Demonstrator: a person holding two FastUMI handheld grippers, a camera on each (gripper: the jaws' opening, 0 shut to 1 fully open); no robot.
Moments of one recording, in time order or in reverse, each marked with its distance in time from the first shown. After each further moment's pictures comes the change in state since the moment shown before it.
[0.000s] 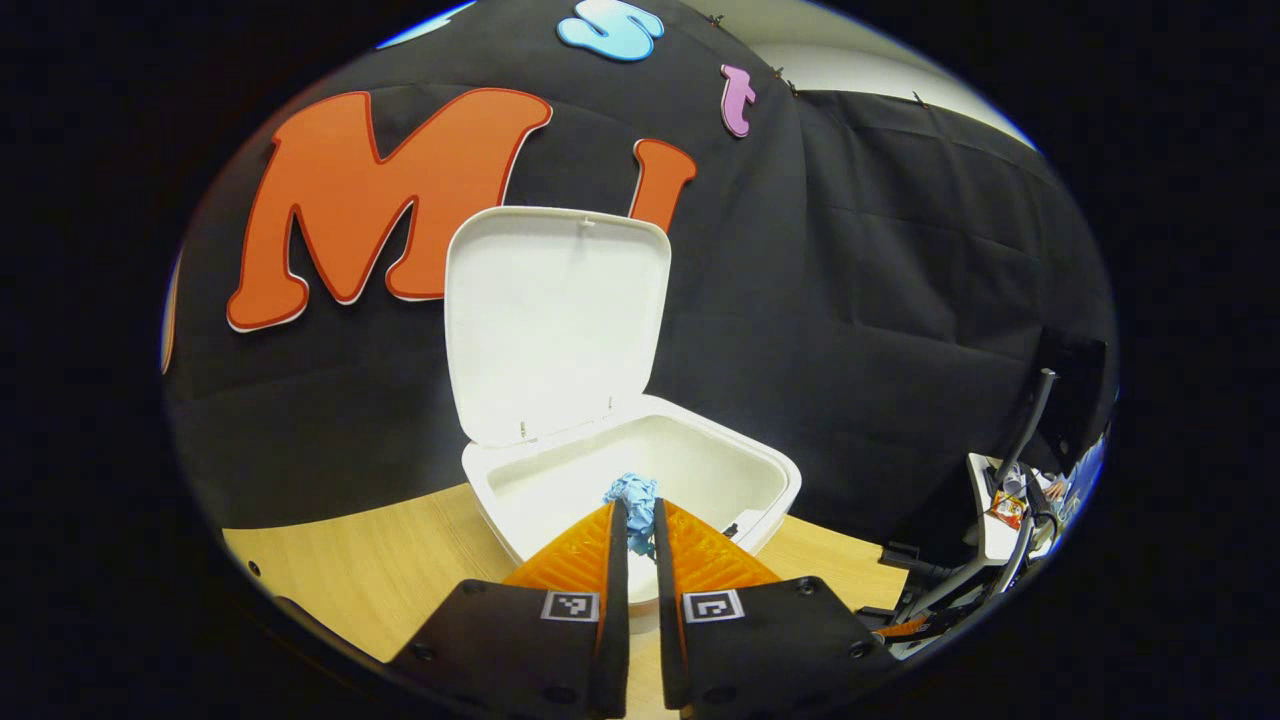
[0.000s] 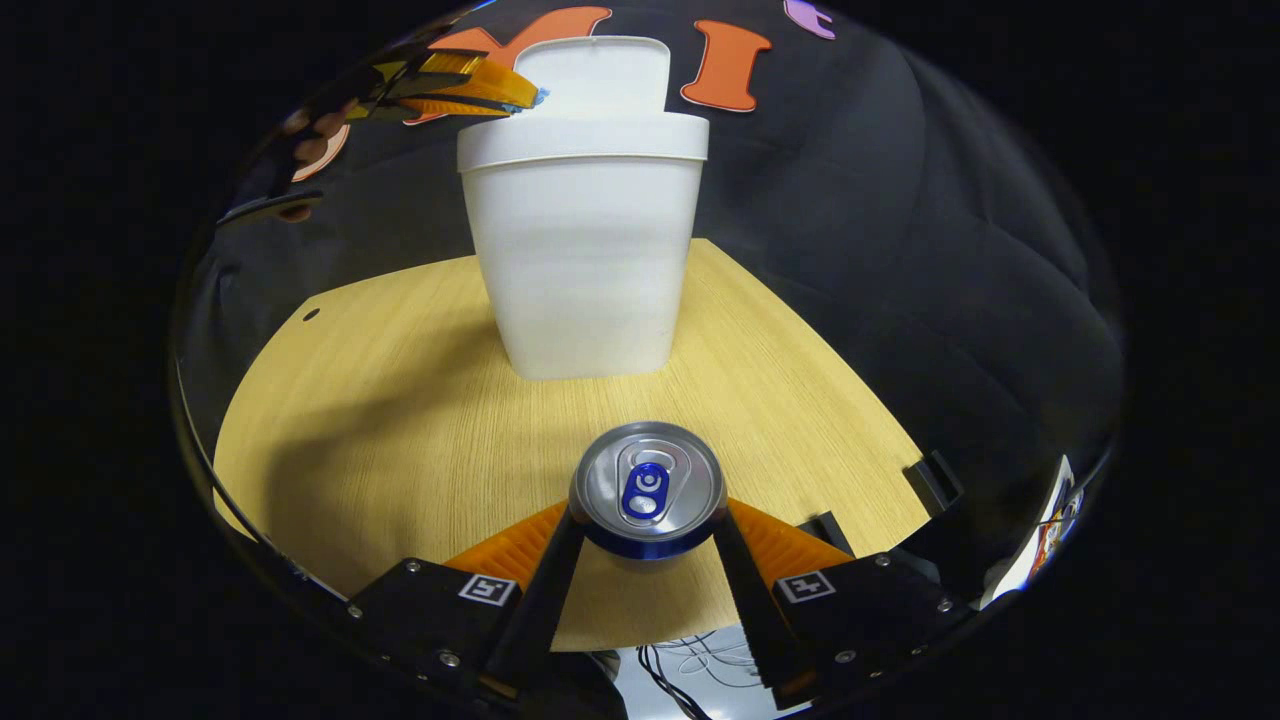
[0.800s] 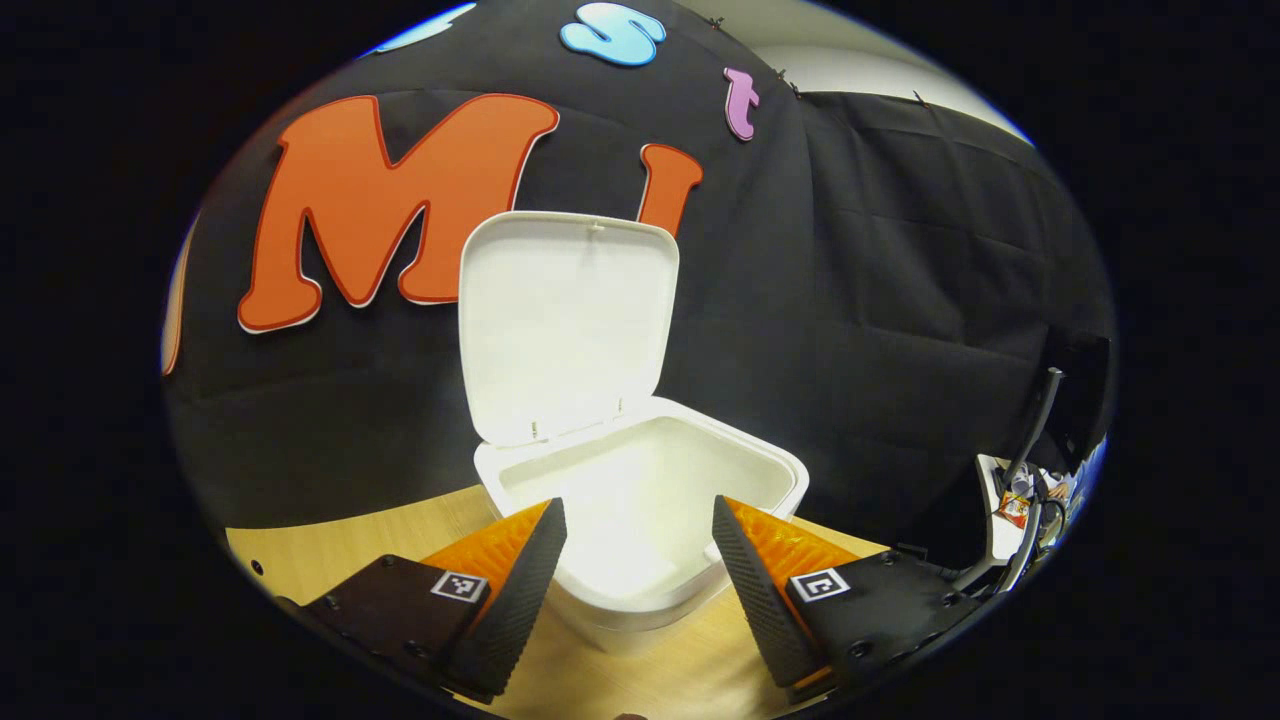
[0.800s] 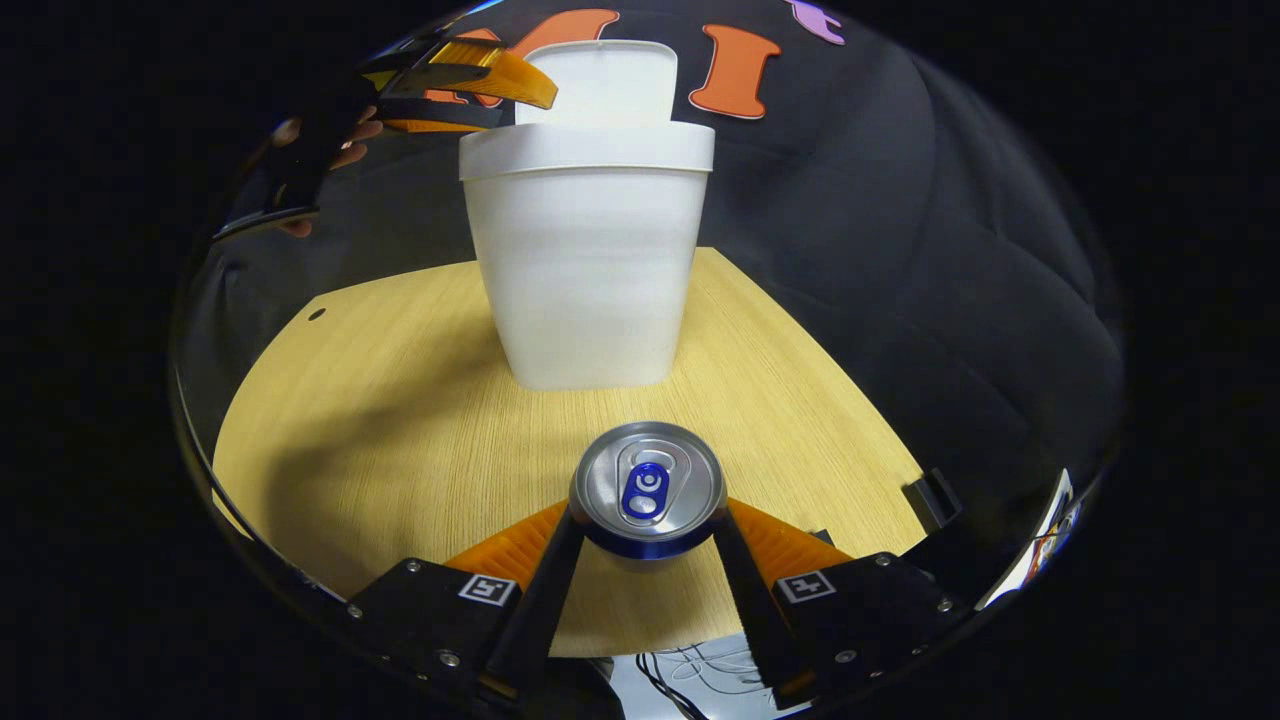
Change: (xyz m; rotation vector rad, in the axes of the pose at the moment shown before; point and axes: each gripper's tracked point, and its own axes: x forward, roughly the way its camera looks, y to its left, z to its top) left arm -0.011 0.004 0.002 0.007 -0.013 0.040; right arm 0.003 0.001 0.010 -0.021 -0.026 0.018
